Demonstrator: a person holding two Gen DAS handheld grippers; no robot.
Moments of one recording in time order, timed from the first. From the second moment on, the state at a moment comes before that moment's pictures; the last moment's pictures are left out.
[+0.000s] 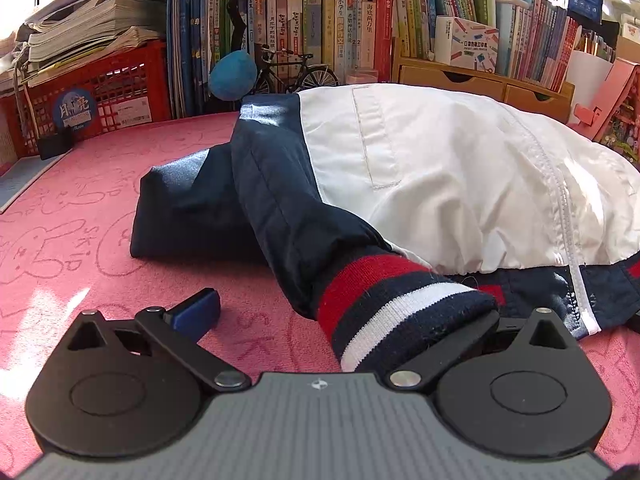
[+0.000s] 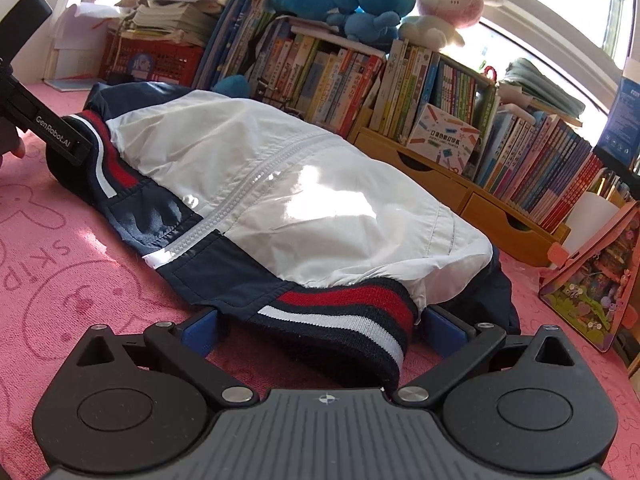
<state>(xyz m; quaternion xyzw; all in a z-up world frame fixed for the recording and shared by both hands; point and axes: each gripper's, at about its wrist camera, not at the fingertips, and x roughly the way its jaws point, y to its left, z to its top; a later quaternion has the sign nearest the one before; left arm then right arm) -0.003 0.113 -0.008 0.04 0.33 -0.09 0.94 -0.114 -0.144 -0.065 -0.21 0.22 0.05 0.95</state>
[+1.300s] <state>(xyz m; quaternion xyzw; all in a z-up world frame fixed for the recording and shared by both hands) -0.065 0.122 0.065 0.03 0.21 -0.01 0.98 -0.150 -0.226 0.005 0.00 0.18 0.02 0.98</state>
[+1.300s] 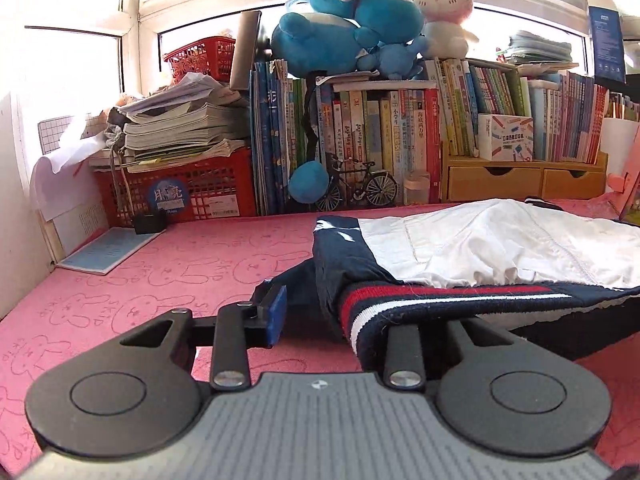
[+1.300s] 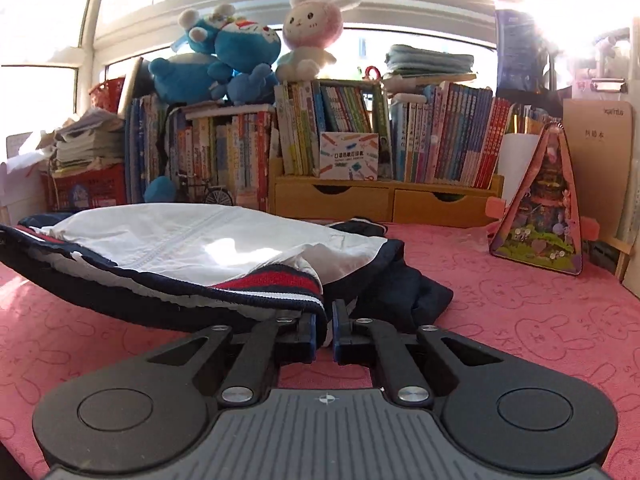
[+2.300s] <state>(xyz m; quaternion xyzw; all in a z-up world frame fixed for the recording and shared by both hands) -0.161 0.148 0.055 0.05 0.33 -0.08 0.94 -0.245 -0.265 0.016 0.01 0.38 0.15 0.91</state>
